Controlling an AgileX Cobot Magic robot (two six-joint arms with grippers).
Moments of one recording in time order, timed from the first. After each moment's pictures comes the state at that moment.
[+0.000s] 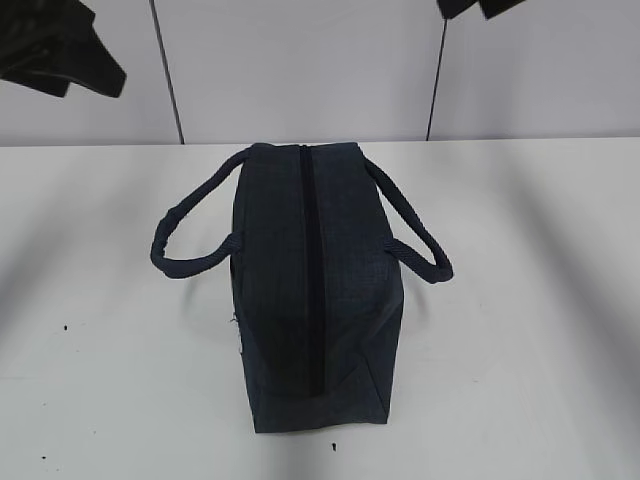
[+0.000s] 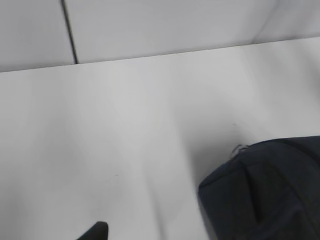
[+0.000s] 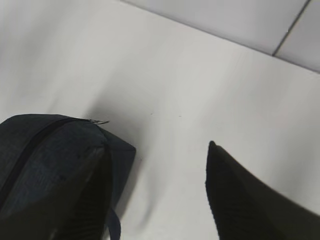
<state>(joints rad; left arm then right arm) -0.16 1.49 -1.39 -0.34 0.92 0.31 0.09 1.93 -2.12 0.39 1.25 -0.35</state>
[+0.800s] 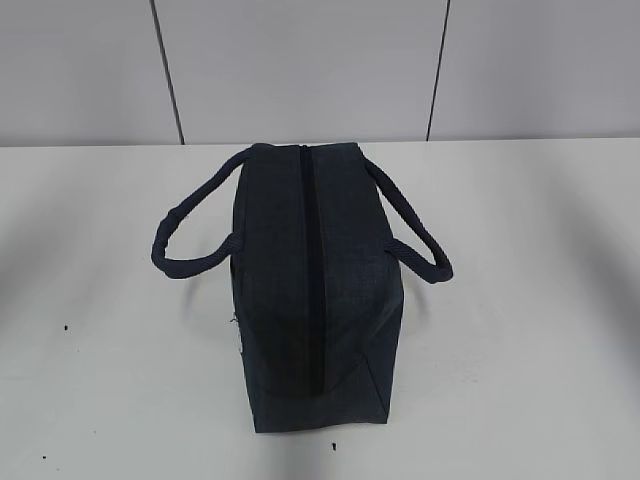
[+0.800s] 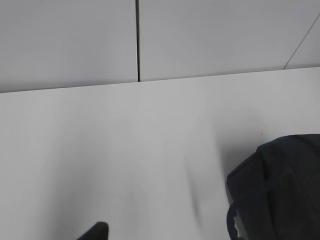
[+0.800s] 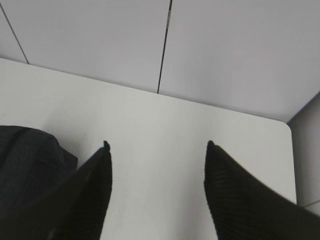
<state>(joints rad) -0.16 1.14 -1.39 -0.06 1.12 0.06 0.09 1.24 -1.86 0.01 1.27 -0.16</state>
